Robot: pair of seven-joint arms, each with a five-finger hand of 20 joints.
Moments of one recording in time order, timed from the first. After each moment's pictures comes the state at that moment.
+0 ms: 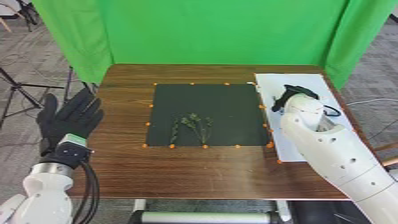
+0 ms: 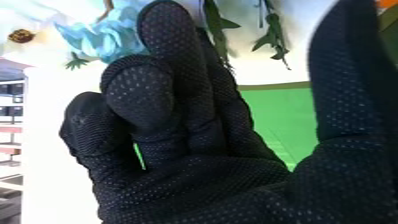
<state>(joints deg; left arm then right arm) 124.9 -50.8 -97.0 -125.0 10.1 18.9 18.9 -62.0 -55.9 54.0 -86.5 -122.9 -21.8 54.3</state>
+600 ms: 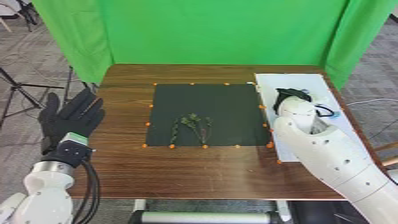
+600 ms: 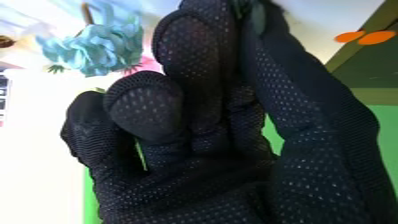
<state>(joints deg) 124.0 -51.5 -97.1 -124.8 11.1 19.1 17.1 -61.2 -55.9 50.2 -86.4 -123.7 -23.3 53.8</state>
